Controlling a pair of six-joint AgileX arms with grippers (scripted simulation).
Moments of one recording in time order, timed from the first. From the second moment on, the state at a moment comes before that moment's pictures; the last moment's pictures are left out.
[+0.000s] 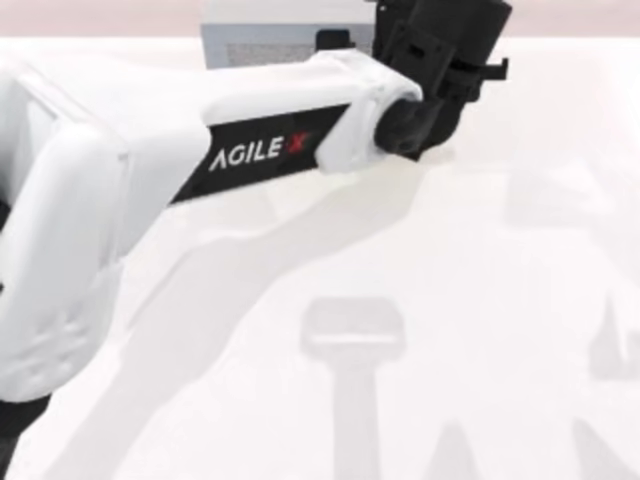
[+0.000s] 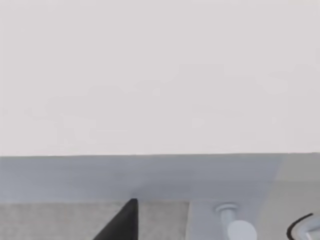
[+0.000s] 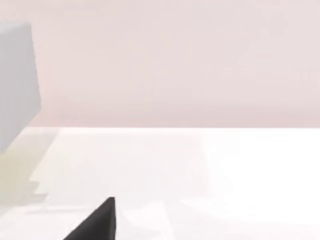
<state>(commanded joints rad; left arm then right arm) -0.73 2.28 1.80 -0.08 -0.65 -0.36 0.00 0.00 0.00 0.00 0.00 0.00</state>
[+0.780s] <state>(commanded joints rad) -0.73 2.28 1.80 -0.08 -0.65 -0.36 0.00 0.00 0.00 0.00 0.00 0.00</state>
